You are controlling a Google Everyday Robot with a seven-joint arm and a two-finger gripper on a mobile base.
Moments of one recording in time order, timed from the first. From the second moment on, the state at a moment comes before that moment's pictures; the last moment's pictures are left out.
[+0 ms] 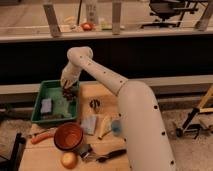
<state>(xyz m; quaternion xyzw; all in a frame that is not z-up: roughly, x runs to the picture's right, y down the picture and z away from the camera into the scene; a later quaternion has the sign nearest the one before) -0.238 -0.043 0.865 -0.11 -0.37 -0.46 0.80</state>
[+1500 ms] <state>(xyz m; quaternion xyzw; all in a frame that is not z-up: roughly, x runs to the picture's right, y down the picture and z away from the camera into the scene) -0.232 -0.037 0.870 -0.13 -0.38 -0.46 0.79</state>
